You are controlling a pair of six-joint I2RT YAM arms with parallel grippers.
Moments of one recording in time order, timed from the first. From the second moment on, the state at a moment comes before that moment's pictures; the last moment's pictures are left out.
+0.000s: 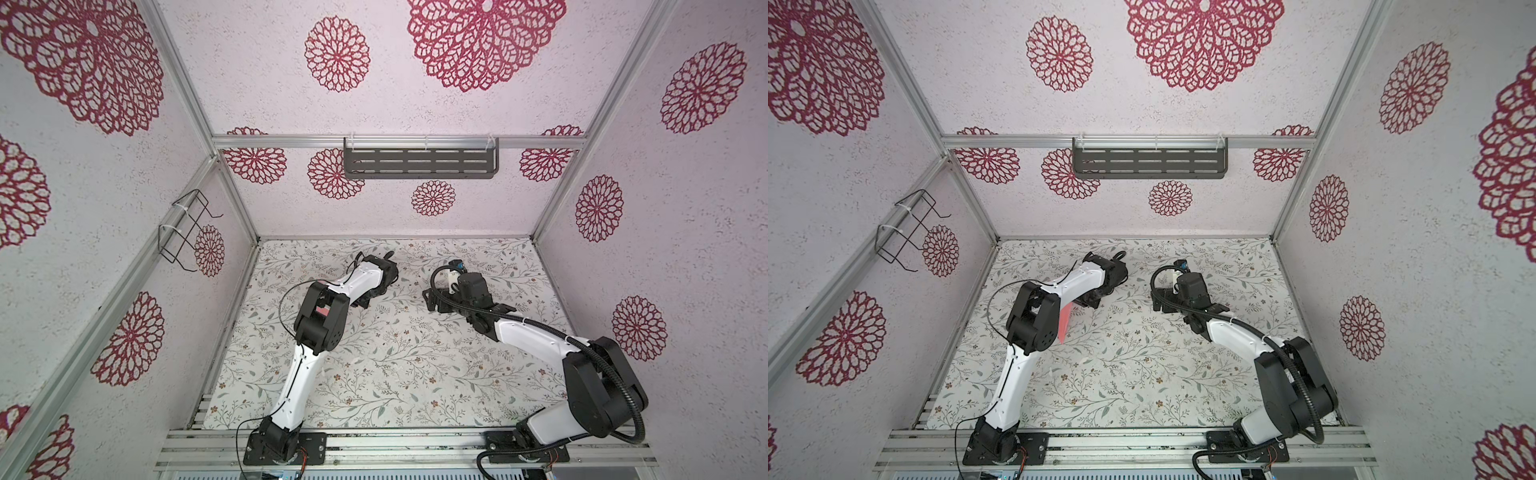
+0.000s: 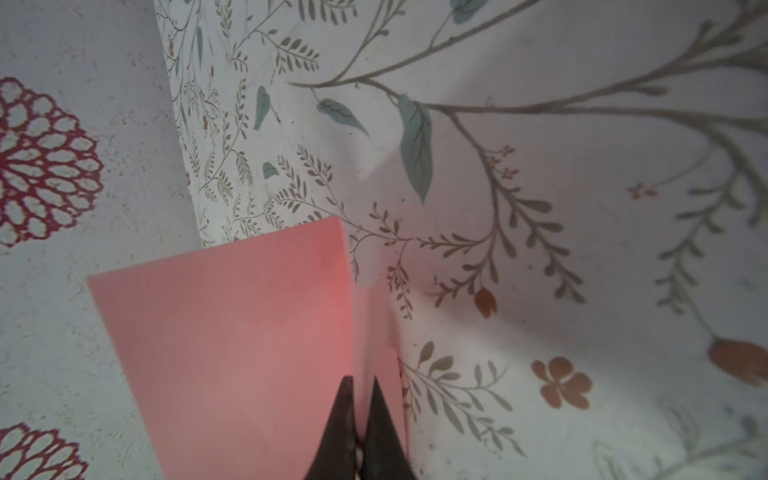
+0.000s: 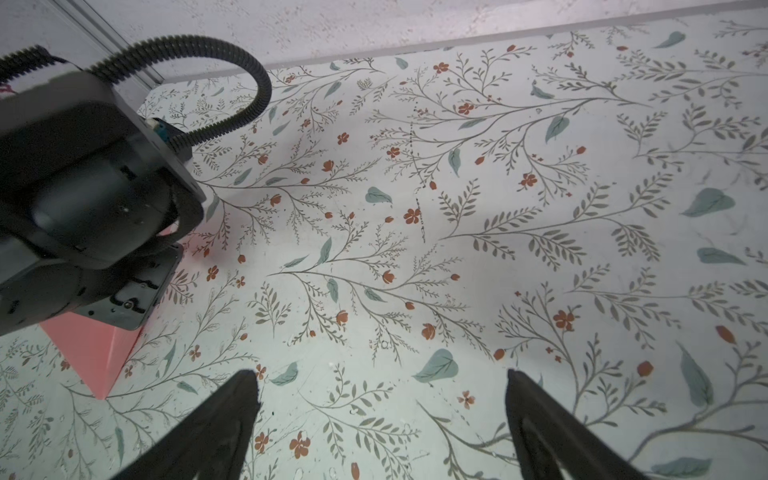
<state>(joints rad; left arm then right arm) -0.54 2.42 1.98 -1.33 -0.78 -0.45 0.49 1.49 0.86 0.03 -0.03 0.37</state>
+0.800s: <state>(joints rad) -0.58 2.27 1.85 -1.14 -0.36 -0.51 0.45 1.50 0.83 0.07 -0.03 0.45</state>
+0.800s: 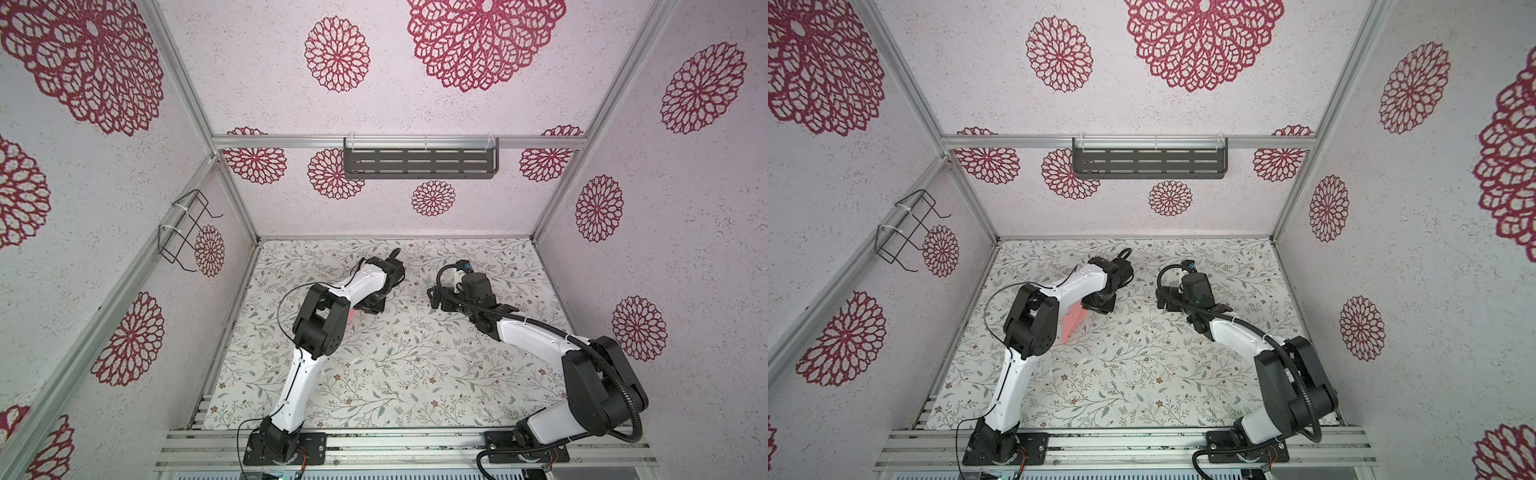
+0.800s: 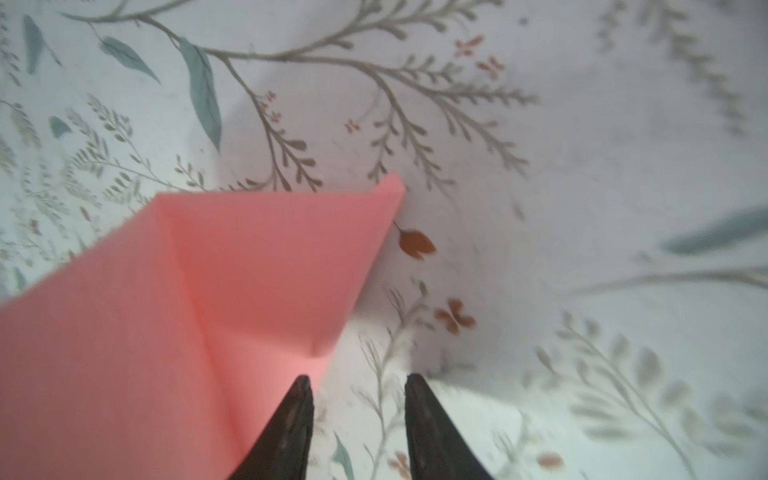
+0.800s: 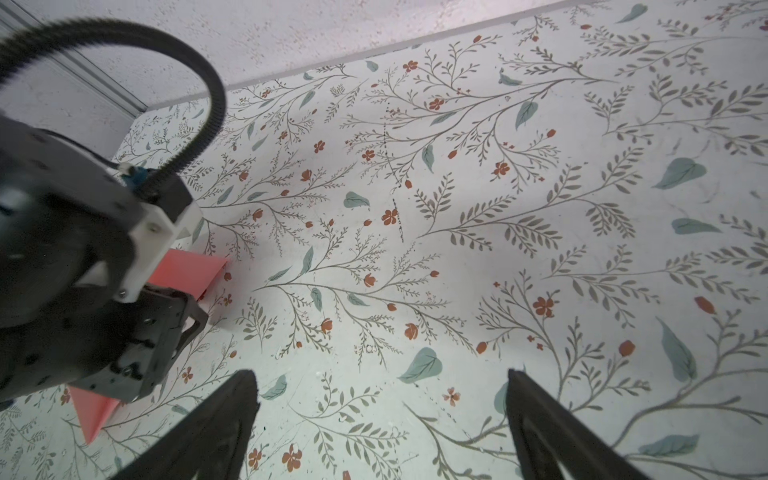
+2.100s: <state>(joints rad) -0.35 1.85 1.14 -0.67 -0.18 -0.56 0.51 1.69 0.95 0.10 -0.18 0.54</state>
